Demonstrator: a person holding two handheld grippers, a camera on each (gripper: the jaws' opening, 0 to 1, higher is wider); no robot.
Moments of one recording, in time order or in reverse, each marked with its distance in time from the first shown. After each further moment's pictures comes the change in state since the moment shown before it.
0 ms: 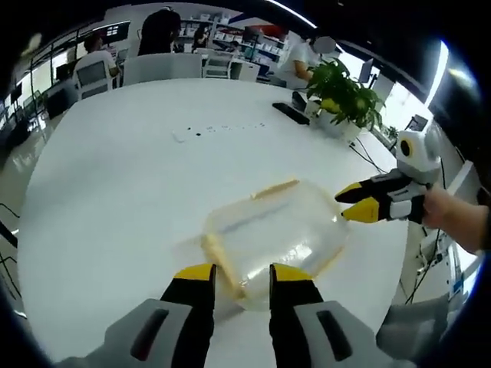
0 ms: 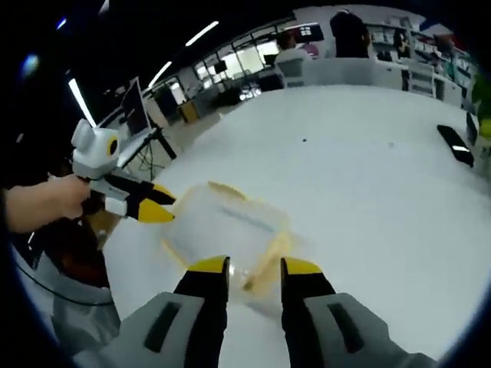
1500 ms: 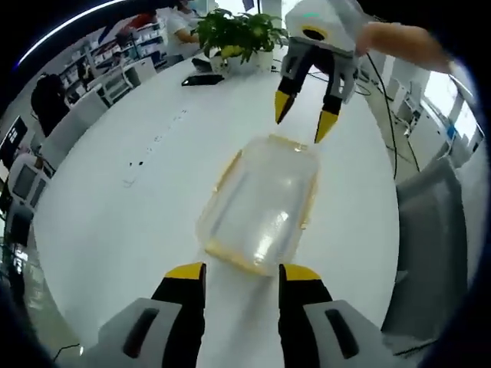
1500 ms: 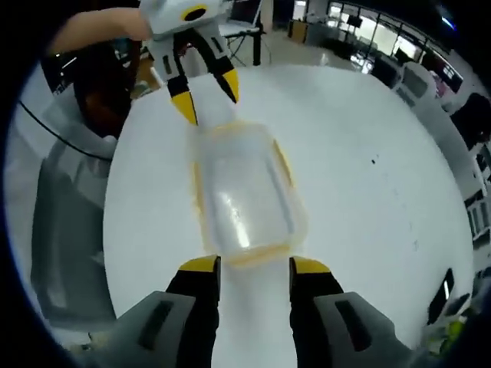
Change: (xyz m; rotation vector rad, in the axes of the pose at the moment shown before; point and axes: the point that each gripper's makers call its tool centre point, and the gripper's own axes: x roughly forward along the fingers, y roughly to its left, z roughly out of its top) left arm -0.025 -0.004 0.012 0.578 0.172 -0.125; right arm -0.016 0.009 0.003 -0.749 0.439 0.122
